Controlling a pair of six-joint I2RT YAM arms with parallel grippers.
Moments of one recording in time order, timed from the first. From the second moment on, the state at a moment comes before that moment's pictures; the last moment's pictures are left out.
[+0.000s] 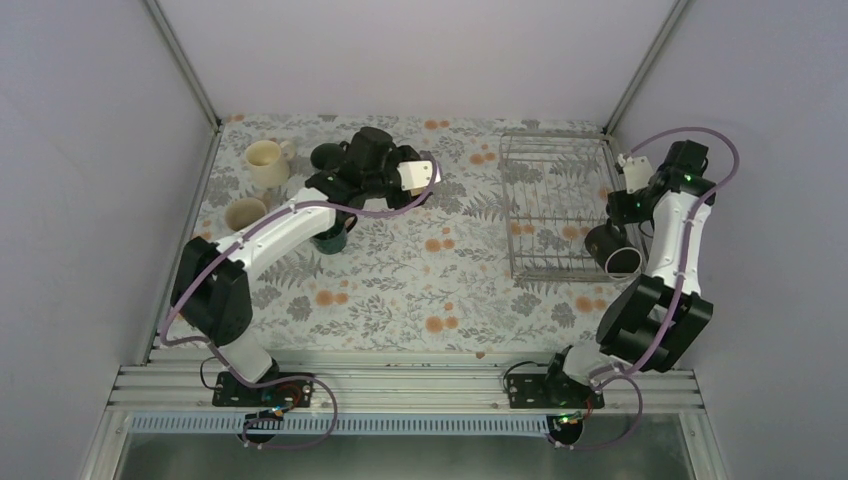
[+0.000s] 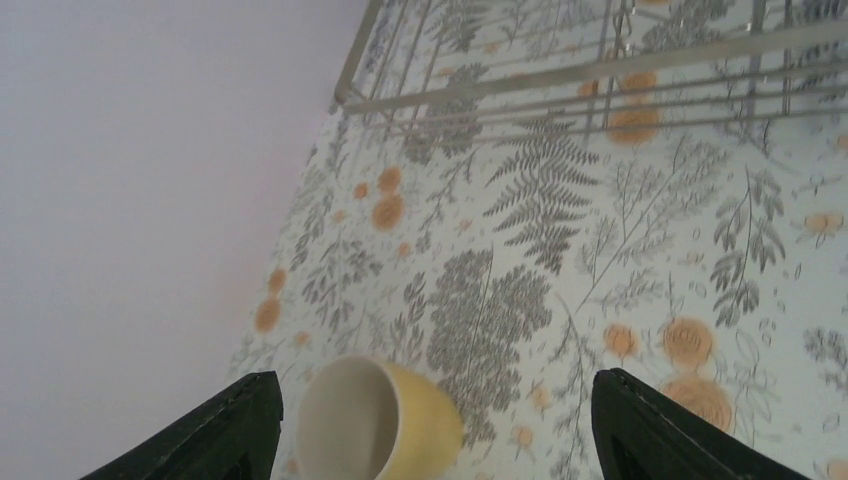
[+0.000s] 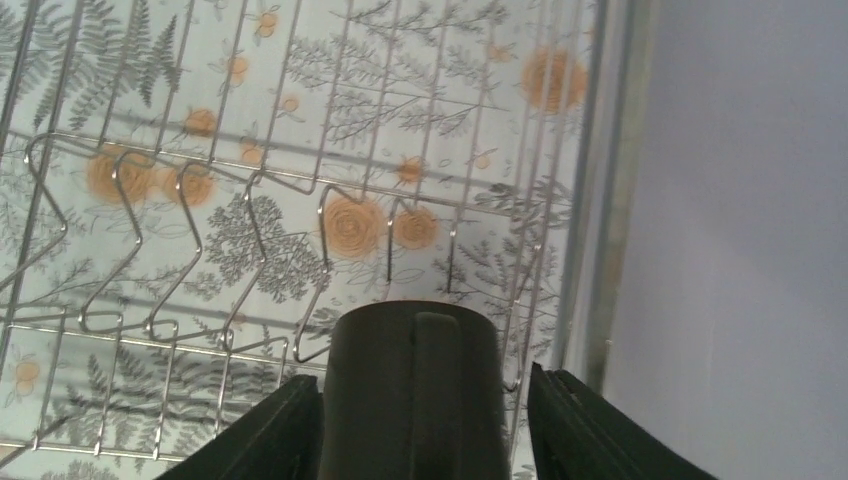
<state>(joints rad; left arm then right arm) -0.62 1.64 1.38 -0.29 0.23 0.77 -0.47 1.49 1.41 -0.96 -0.18 -0.63</state>
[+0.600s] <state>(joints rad) -0.69 1.72 1.39 -0.16 0.37 0.64 -0.47 1.56 1.29 -0.97 -0.20 -0.60</state>
